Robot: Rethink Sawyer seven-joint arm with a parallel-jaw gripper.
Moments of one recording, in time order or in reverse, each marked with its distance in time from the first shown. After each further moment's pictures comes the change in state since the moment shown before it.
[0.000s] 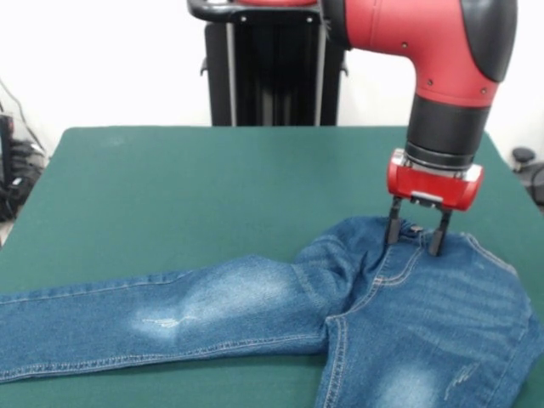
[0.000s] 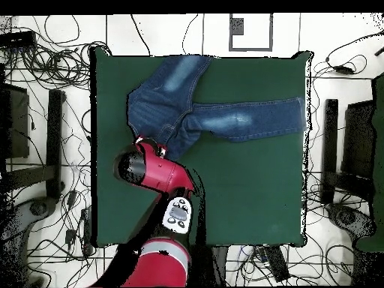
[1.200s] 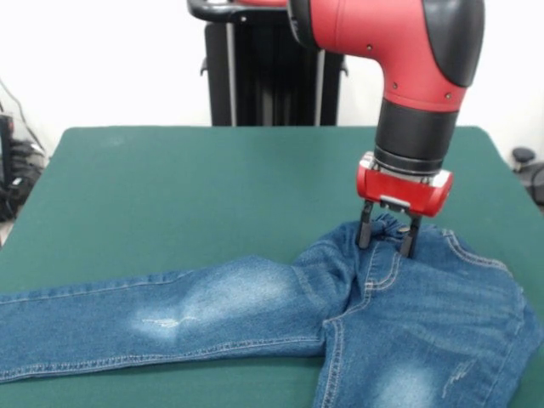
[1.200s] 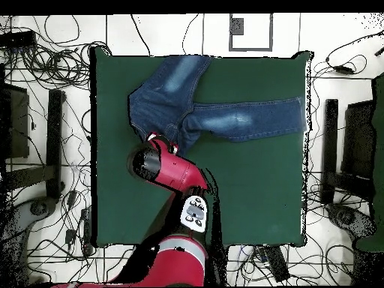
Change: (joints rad) arm -0.058 0.000 0.001 0.000 0.000 0.000 0.000
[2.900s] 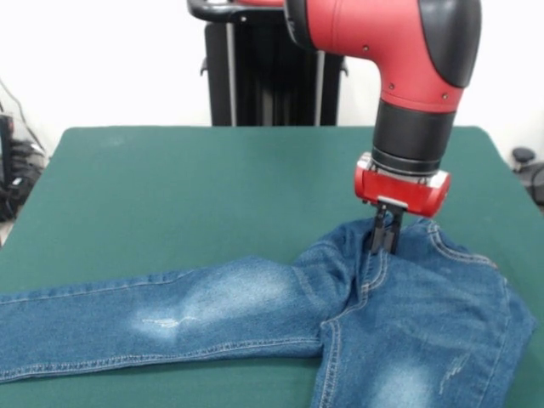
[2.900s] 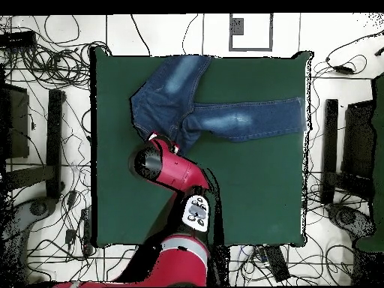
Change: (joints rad) arm -0.009 -0.002 0.006 0.000 -0.005 0.000 0.000
